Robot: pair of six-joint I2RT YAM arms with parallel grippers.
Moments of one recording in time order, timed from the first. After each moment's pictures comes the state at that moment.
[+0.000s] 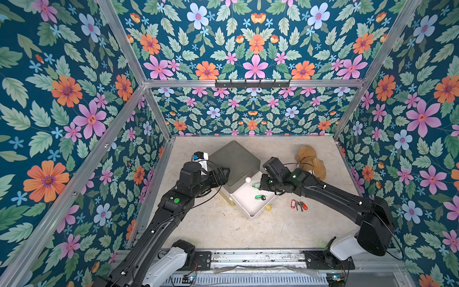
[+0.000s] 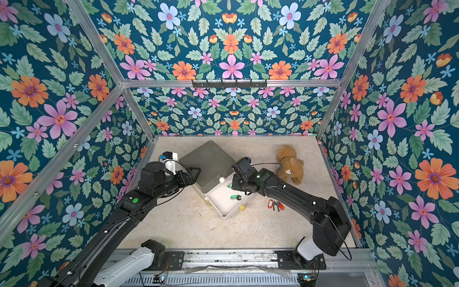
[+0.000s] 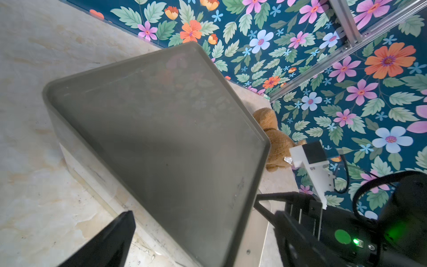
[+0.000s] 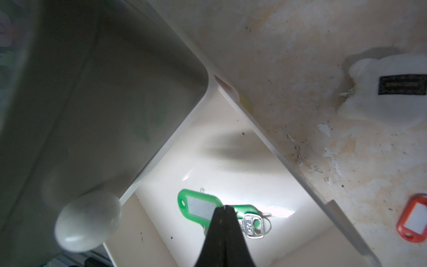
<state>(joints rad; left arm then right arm) -0.46 0.90 0.87 -0.43 0.18 -0.65 0.83 1.49 1.20 -0.65 0.06 0.85</state>
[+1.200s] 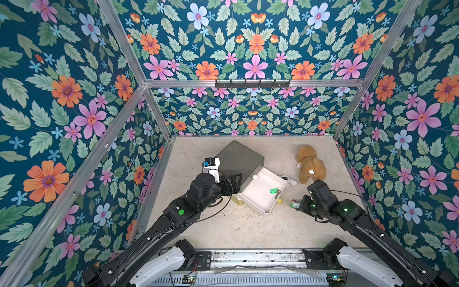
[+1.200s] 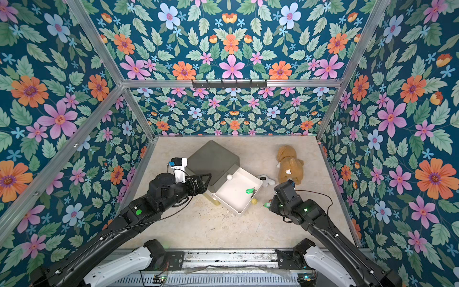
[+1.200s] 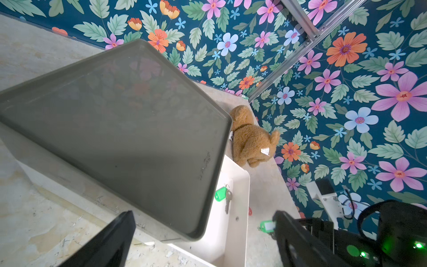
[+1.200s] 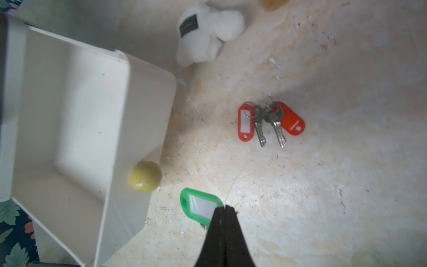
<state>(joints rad) -0.79 0.85 0.85 -0.36 -0.12 -0.69 0.61 0.81 0.68 -0.90 0.04 0.92</state>
